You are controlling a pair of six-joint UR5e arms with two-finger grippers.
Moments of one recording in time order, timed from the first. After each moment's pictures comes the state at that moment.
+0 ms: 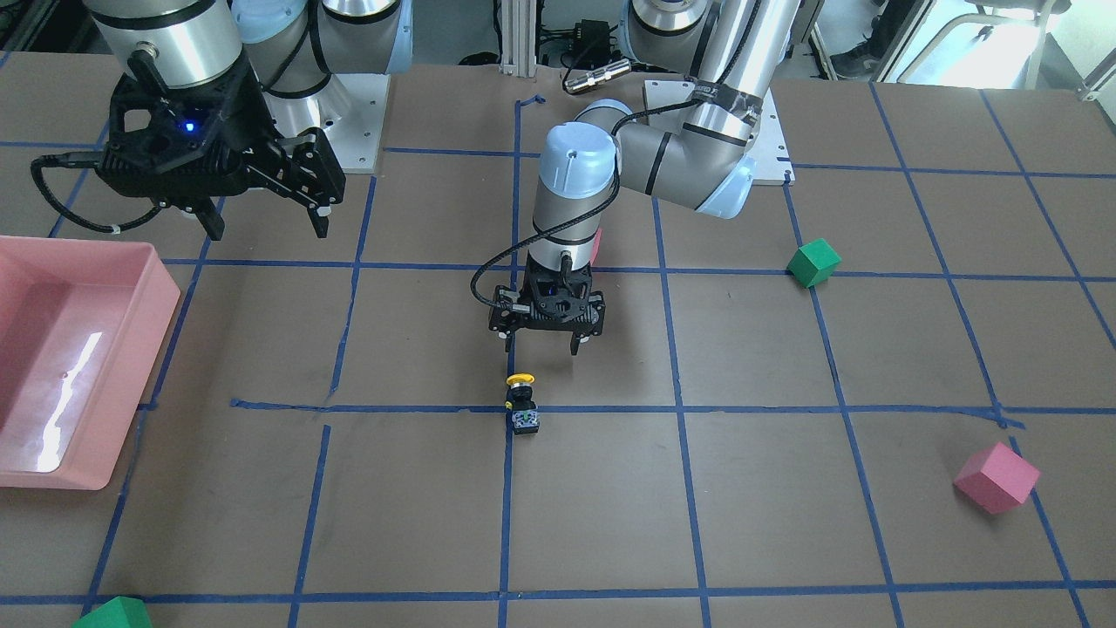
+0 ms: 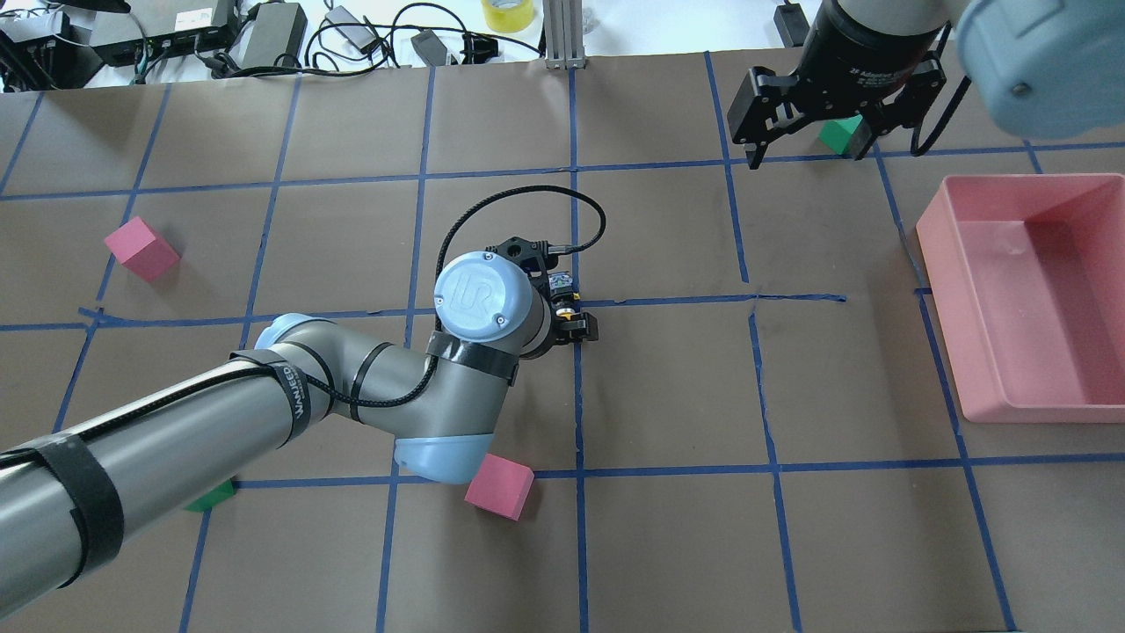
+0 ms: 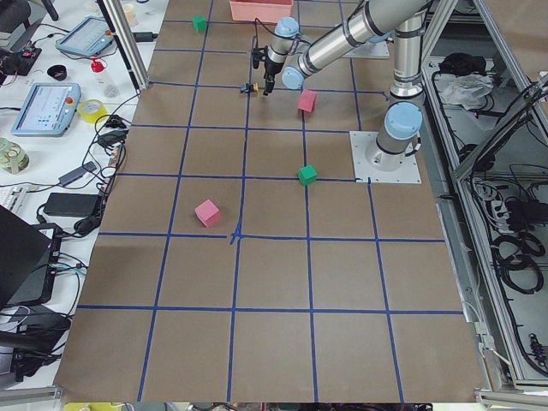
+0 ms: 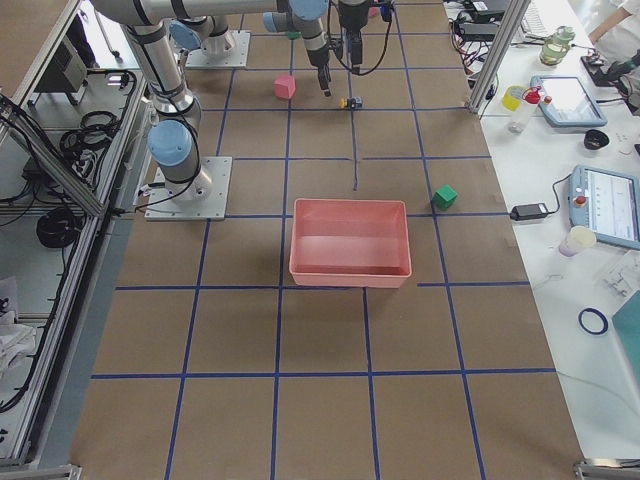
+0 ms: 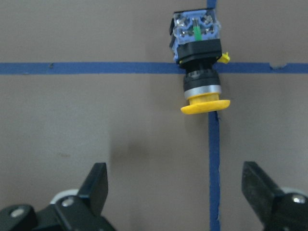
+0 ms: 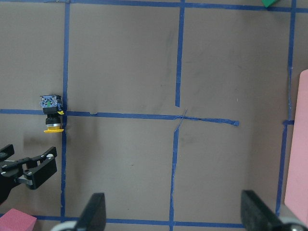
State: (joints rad) left arm -1.95 -1.93 -2.07 -0.43 1.58 -0.42; right arm 1.62 -1.54 1.51 -1.63 -1.57 0.00
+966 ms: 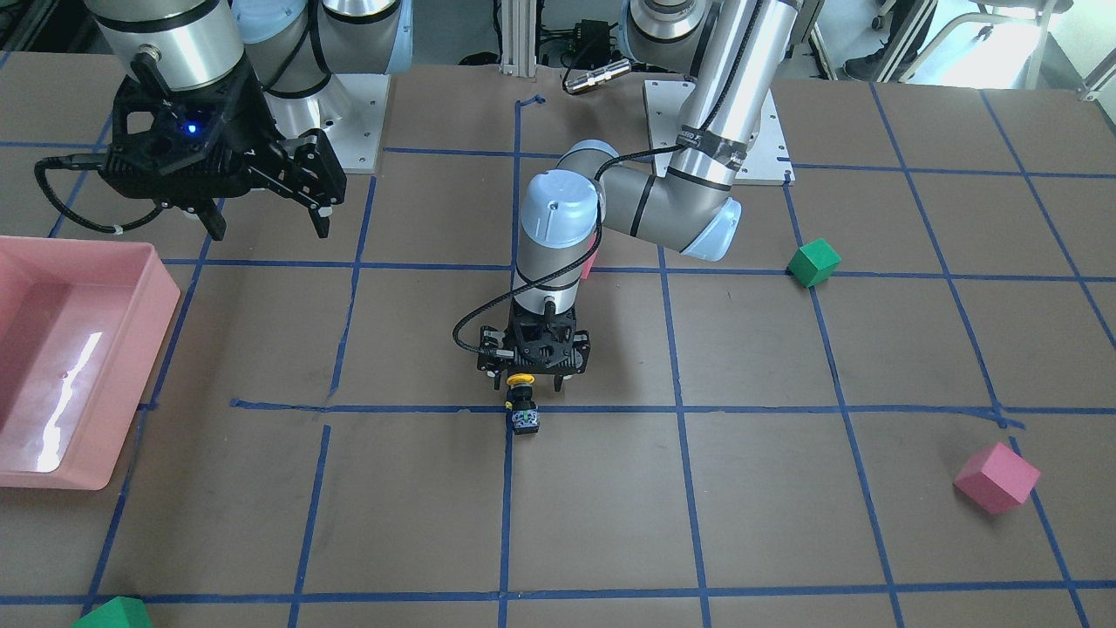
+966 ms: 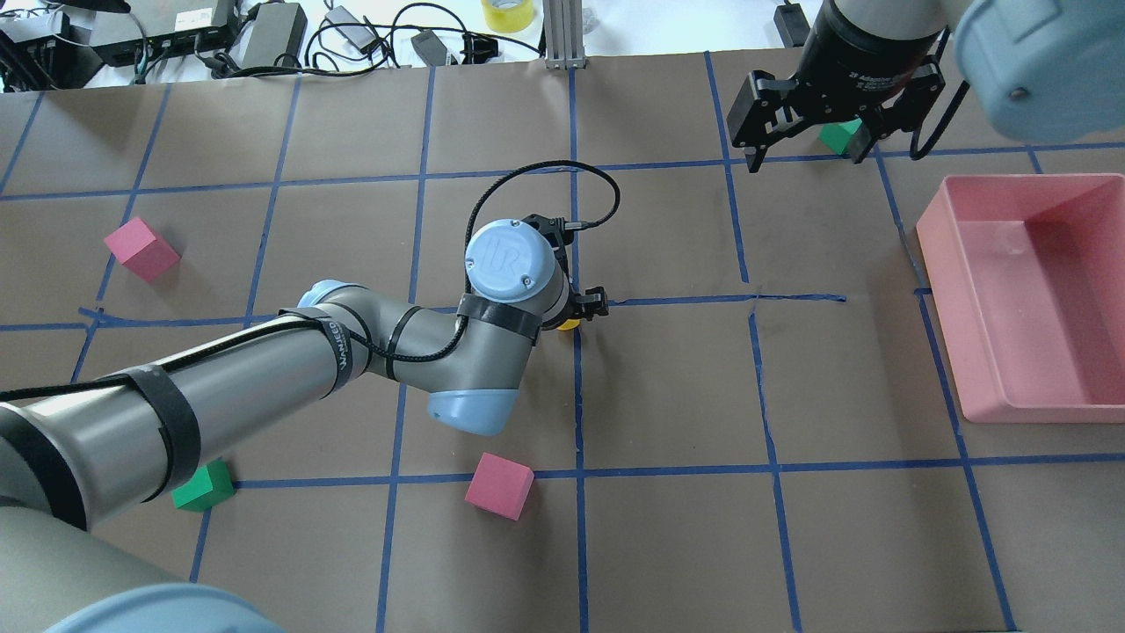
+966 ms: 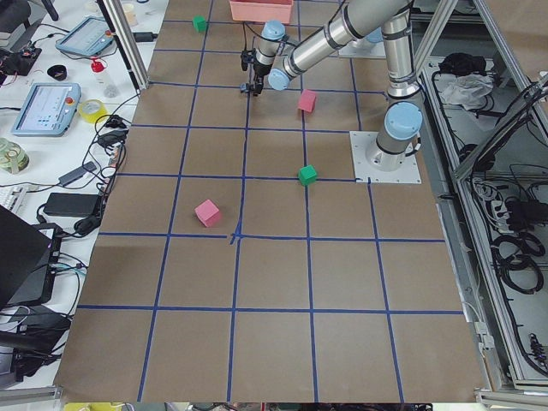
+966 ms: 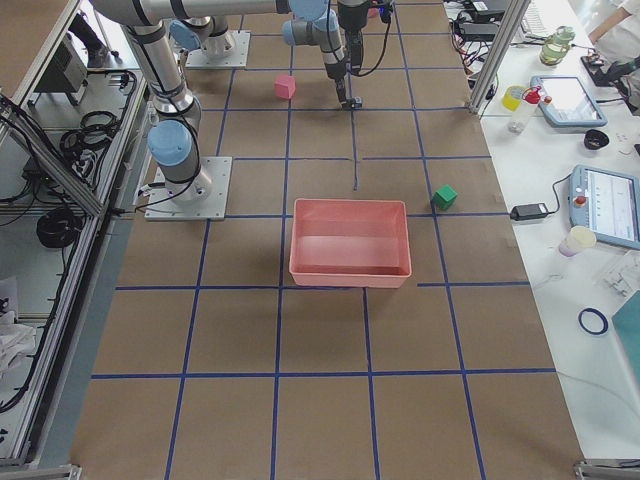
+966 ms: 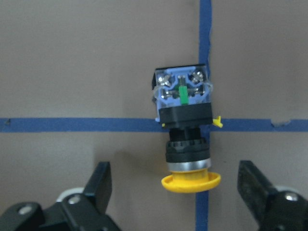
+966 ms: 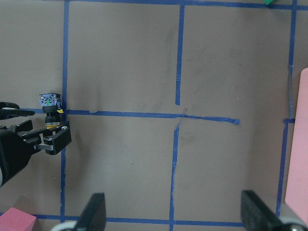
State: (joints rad) left arm -1.95 -2.05 -1.95 -0.43 1.57 -0.42; right arm 1.62 -1.55 1.51 -1.63 -1.57 0.00
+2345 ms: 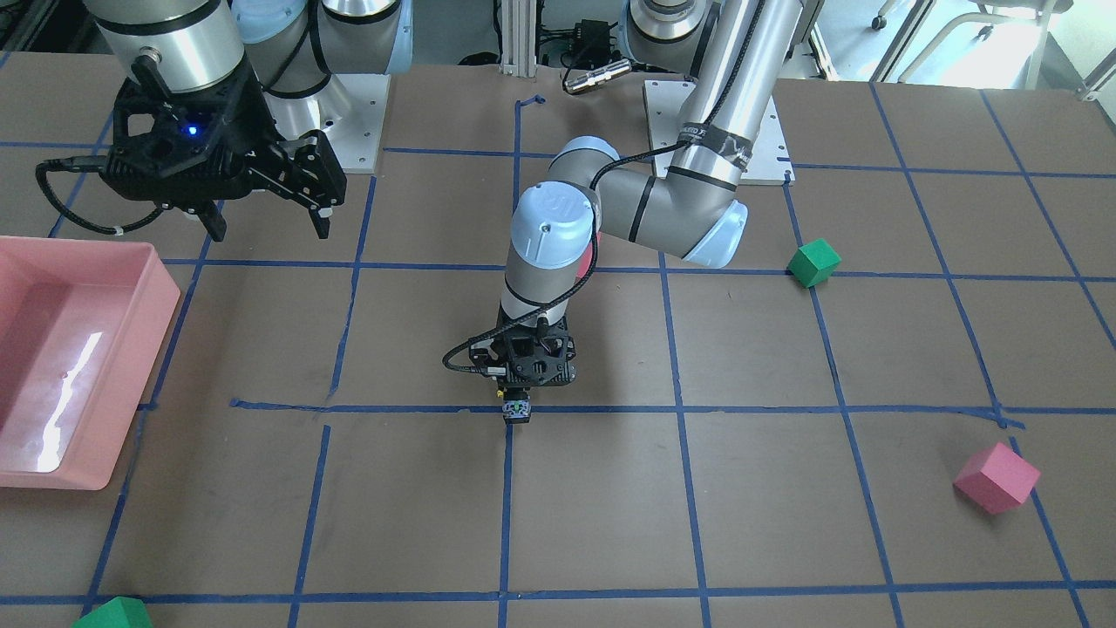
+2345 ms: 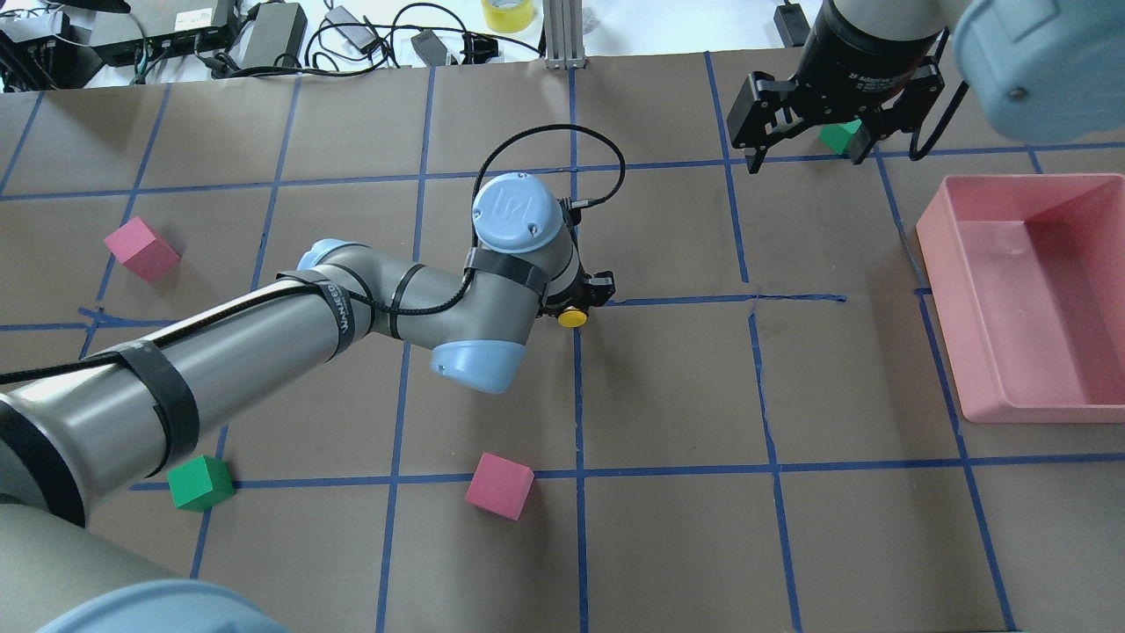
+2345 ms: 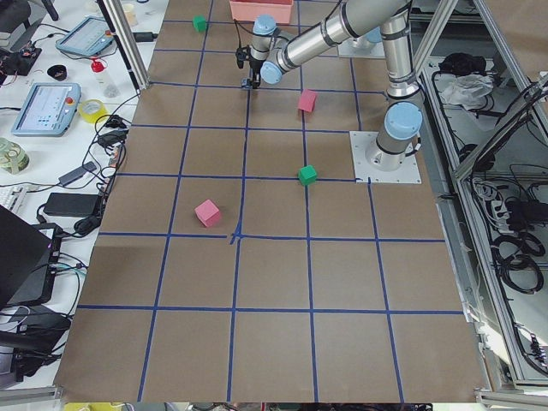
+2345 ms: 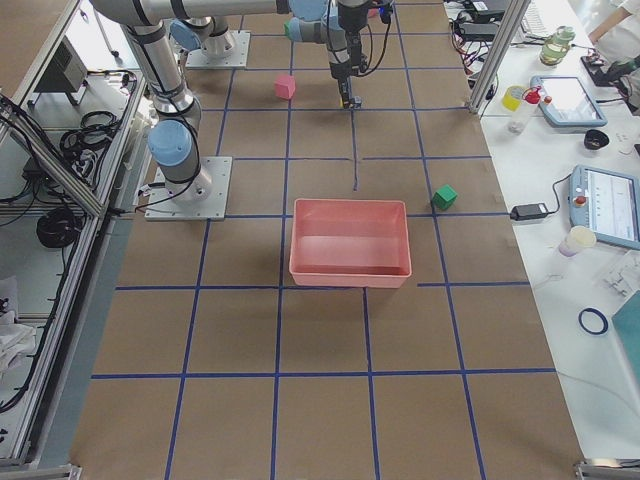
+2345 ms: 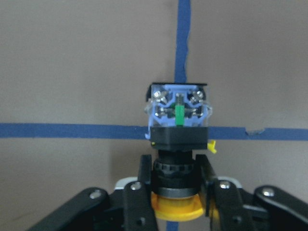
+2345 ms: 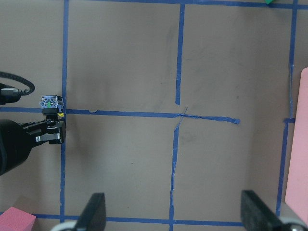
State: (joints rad) left arm -1.94 -2.04 -1.81 -0.73 1.49 -0.51; right arm 1.62 -1.54 1.51 -1.62 -1.57 0.00
